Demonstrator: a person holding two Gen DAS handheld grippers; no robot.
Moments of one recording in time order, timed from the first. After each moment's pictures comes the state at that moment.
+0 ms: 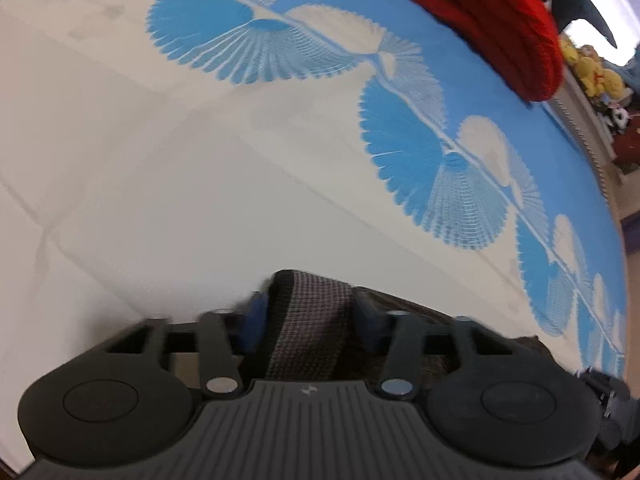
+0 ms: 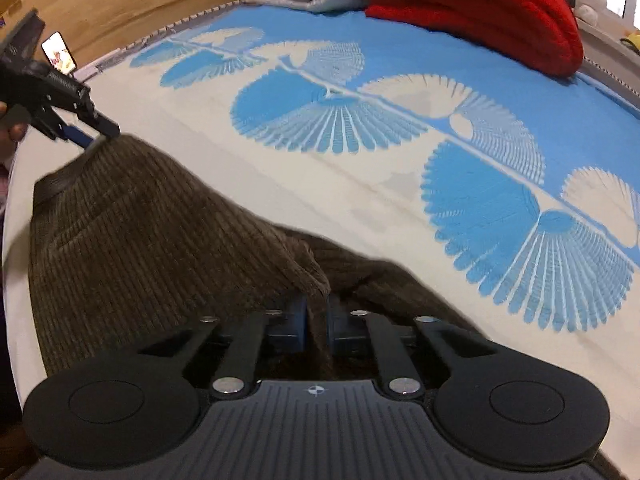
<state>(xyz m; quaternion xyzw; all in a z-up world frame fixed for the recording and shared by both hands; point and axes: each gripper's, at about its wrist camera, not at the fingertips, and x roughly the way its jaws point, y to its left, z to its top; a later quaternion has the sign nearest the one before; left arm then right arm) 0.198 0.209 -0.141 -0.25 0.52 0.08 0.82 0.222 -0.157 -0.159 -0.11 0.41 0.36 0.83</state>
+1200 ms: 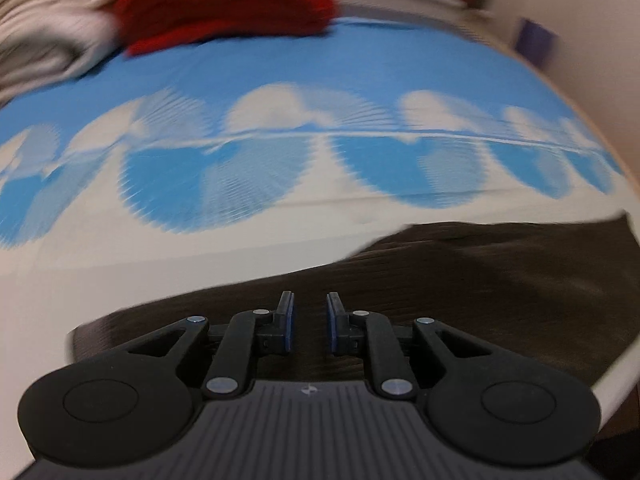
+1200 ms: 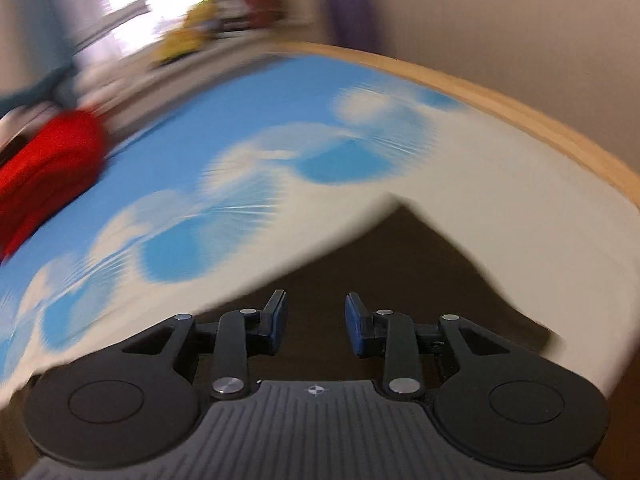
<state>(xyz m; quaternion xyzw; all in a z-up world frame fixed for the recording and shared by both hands) 0.173 -0.016 -0.092 0.03 0.45 -0.12 0.88 0.037 -0.608 -0.140 0.25 0.37 -0.20 0.87</state>
